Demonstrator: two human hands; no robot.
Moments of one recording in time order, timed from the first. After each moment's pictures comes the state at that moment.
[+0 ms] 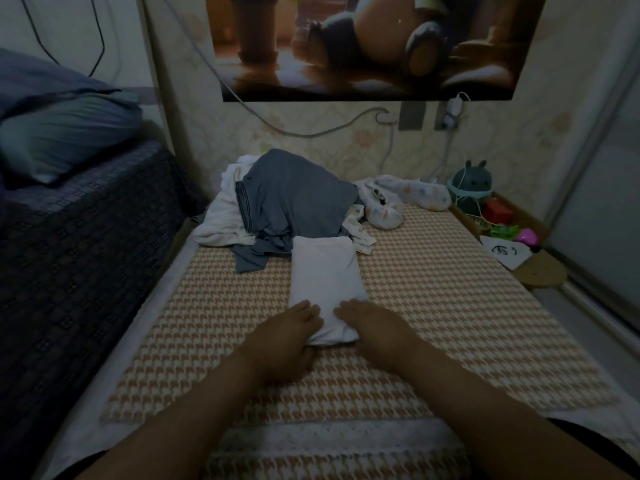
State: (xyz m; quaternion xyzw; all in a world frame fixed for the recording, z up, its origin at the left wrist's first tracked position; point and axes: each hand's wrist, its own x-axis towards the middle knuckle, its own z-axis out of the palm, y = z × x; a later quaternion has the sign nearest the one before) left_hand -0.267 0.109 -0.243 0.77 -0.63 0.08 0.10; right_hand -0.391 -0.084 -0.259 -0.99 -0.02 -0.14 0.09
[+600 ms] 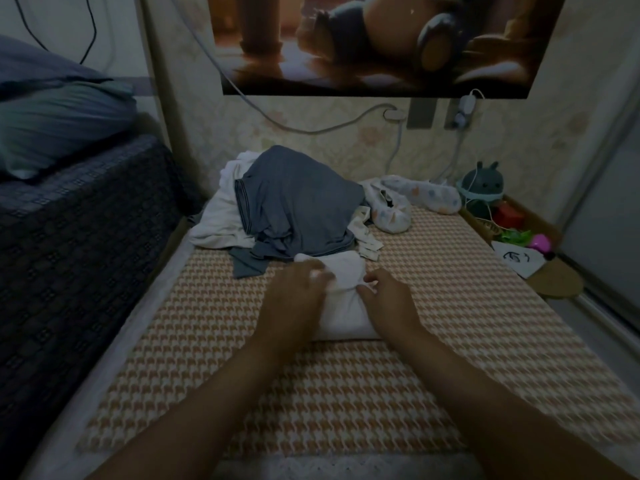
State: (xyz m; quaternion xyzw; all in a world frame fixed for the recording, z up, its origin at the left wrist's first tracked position) left_hand -0.243 0.060 -0.223 0.76 -0.52 0.29 0.25; right_hand -0.332 -0.108 -0.240 -0.86 0.30 -0.26 0.31
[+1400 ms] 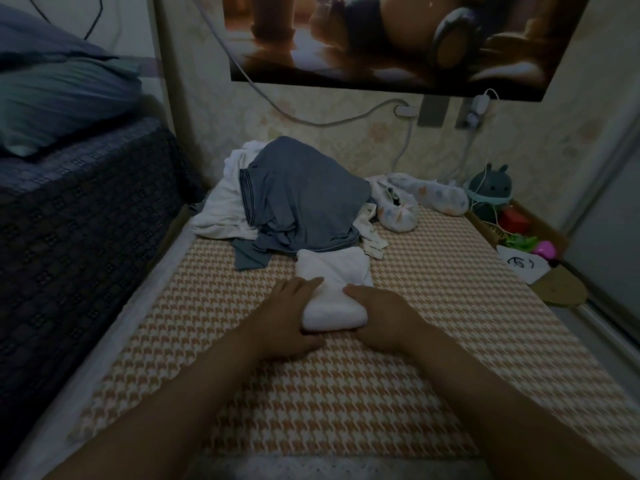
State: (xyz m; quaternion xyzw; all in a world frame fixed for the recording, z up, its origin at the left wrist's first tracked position) left_hand -0.209 0.084 -0.251 0.83 -0.53 -0.04 0.19; right_hand -0.339 -0.113 -0.243 -0.98 0.11 0.00 0.19
